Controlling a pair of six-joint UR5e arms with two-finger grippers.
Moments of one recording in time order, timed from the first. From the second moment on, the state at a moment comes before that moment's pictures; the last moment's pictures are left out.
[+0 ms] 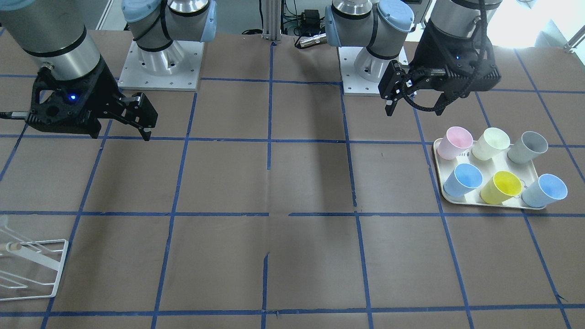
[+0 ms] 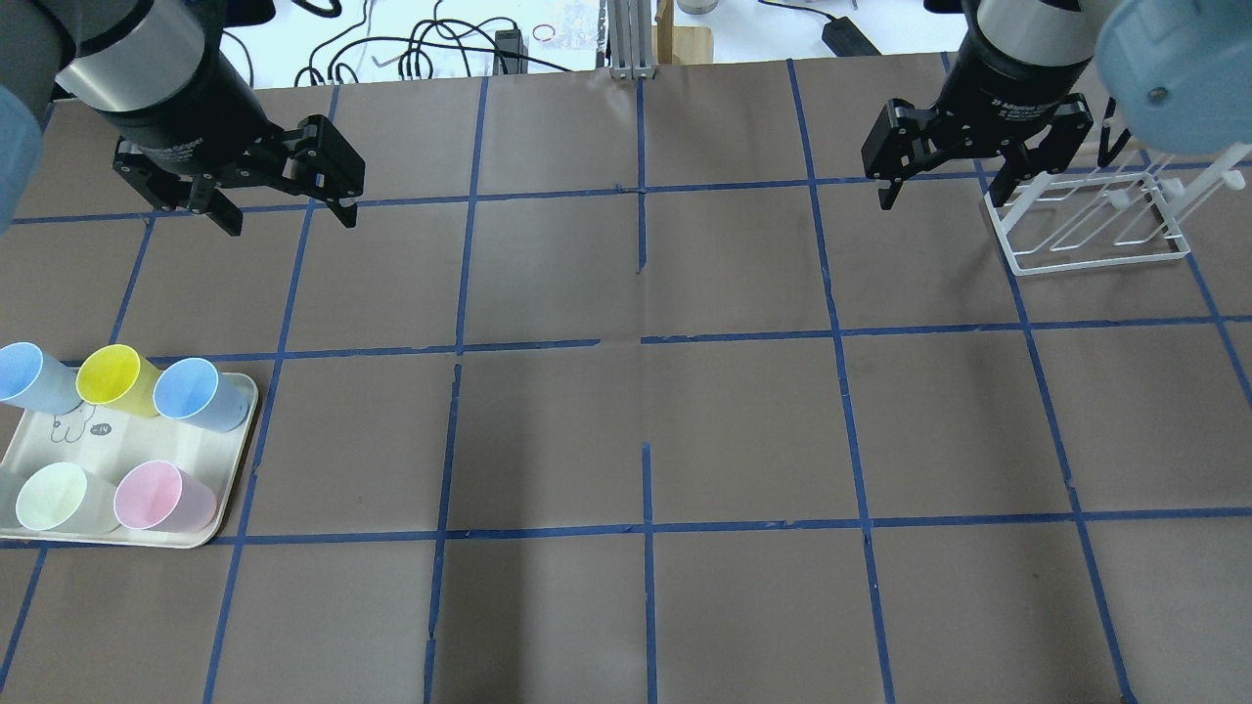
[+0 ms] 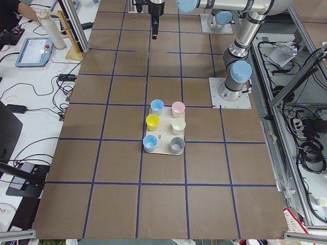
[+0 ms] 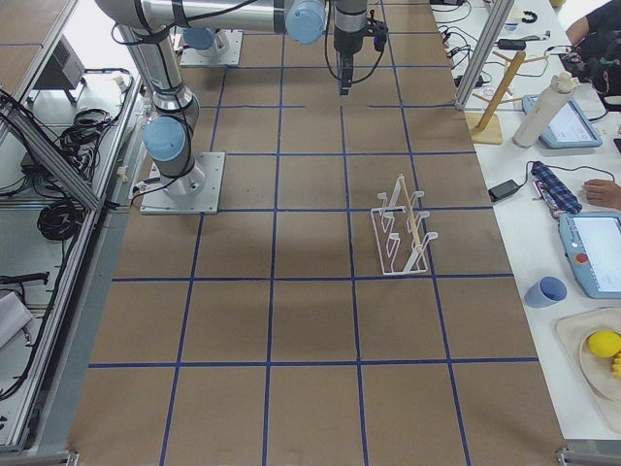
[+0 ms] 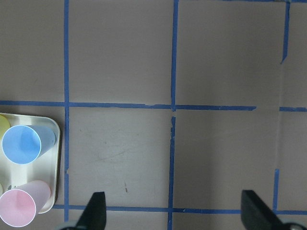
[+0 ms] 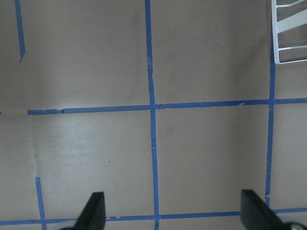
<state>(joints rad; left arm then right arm) -1.53 -1.52 -1.57 -1.54 1.58 0.00 1.53 -1.51 1.54 -1.61 -1.57 -0.01</state>
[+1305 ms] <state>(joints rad) -1.53 -1.50 -1.58 -1.53 1.57 0.01 1.54 -1.51 1.54 -1.62 -1.58 0.00</state>
